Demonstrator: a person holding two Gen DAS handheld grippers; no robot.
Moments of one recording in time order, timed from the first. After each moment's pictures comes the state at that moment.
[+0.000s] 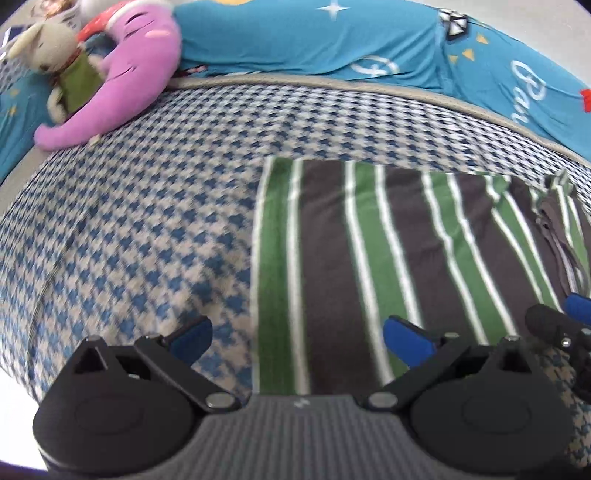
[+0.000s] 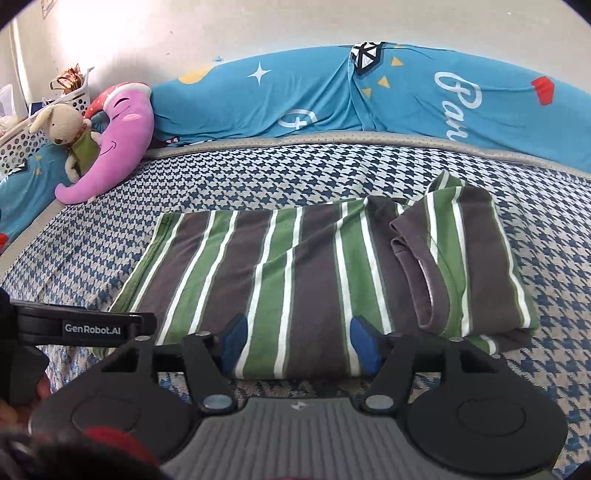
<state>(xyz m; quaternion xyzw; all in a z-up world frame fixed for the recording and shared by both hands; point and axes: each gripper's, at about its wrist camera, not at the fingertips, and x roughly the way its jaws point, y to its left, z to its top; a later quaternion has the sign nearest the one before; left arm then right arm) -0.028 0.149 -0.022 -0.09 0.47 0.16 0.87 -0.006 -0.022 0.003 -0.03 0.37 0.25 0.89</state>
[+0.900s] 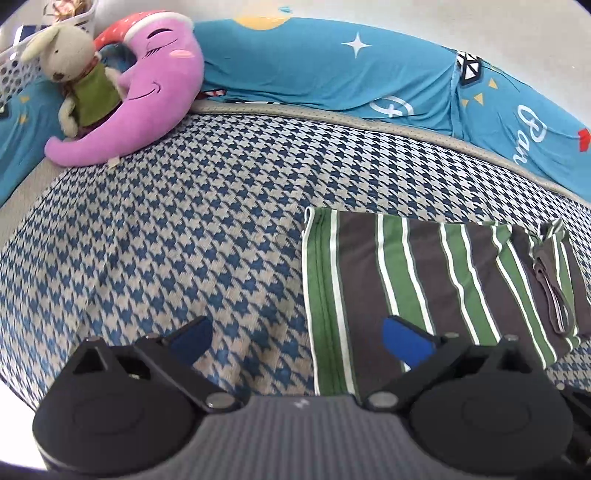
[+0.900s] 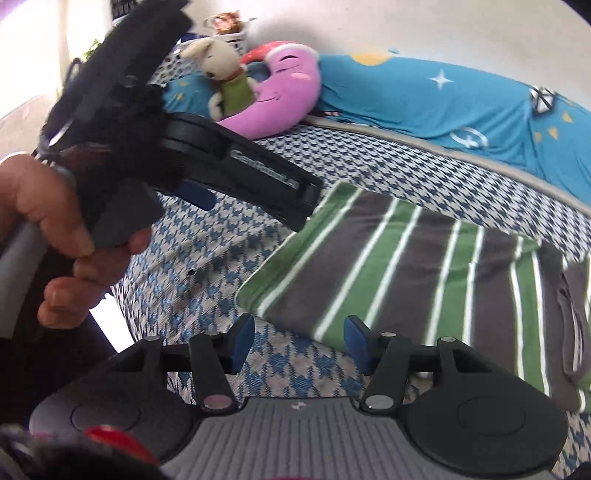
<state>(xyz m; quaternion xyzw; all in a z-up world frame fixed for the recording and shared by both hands) -0.035 0.193 0.010 -0.10 0.44 0.15 0.88 -0.074 0.052 -0.011 -0.14 0.33 0.44 0.82</state>
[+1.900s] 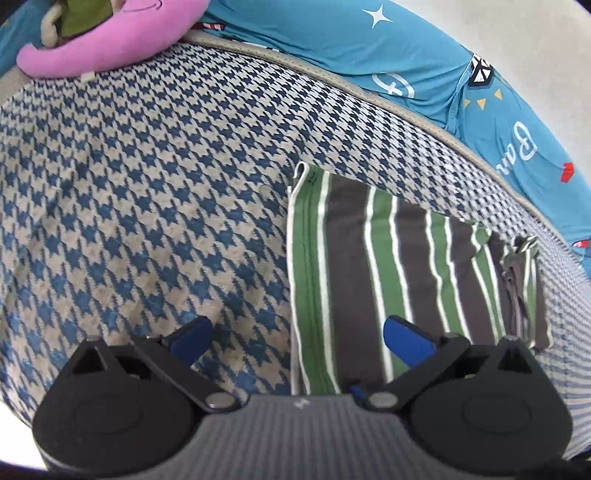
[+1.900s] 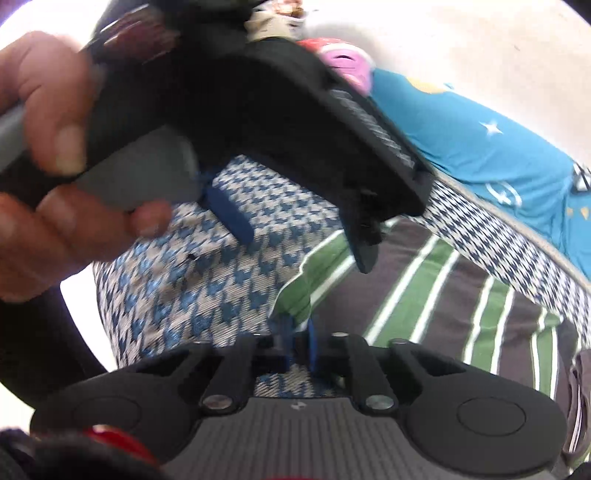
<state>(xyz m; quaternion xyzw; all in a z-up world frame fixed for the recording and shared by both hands) -0.035 0.233 -0.024 -0.24 0.47 0.06 0.85 -0.081 0.091 -0.033 -0.23 0.27 0.44 0.83</state>
